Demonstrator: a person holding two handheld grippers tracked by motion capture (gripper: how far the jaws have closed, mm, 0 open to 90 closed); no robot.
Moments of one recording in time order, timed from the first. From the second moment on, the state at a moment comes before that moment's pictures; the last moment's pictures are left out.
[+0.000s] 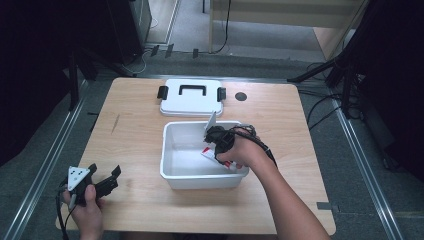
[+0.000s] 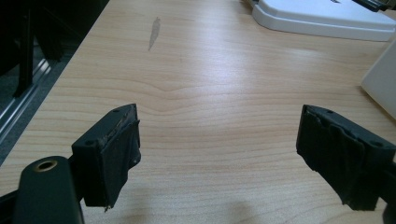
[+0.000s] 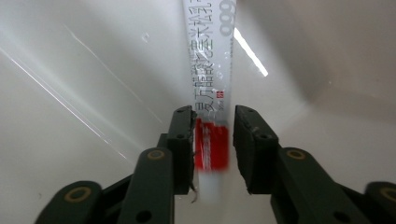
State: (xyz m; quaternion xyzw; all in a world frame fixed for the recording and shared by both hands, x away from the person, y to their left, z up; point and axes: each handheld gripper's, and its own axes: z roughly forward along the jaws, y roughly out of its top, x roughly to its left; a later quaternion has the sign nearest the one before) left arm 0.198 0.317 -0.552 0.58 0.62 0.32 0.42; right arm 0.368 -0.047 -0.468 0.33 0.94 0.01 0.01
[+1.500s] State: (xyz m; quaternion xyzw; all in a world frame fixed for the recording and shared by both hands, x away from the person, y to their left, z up) left arm 0.198 0.316 -0.551 0.59 0.61 0.32 0.42; right arm 0.347 -0.136 -0.349 0.34 0.93 0.15 0.06
